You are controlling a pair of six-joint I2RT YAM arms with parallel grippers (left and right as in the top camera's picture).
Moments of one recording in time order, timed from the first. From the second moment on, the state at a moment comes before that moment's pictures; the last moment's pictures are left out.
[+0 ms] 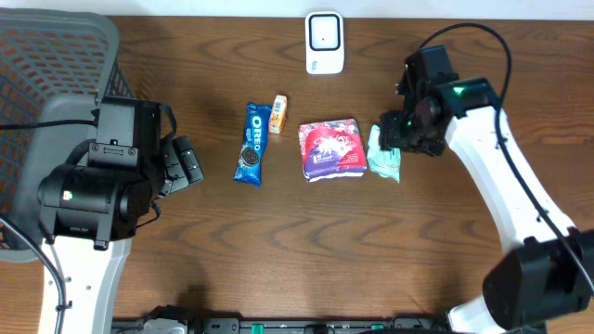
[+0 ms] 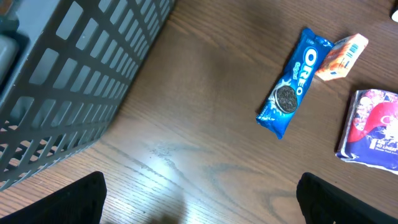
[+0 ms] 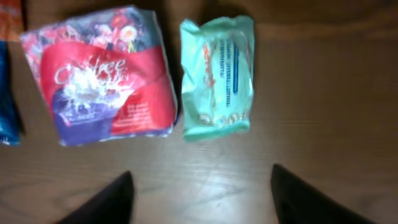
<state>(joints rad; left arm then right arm) -0.14 1.18 1.47 -1.39 -0.21 -0.48 0.25 1.71 1.50 -1.11 -0.08 0.31</state>
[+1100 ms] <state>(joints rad) -0.14 1.18 1.47 -1.39 -0.21 -0.48 0.33 2.03 1.51 -0.90 0.13 0.45</state>
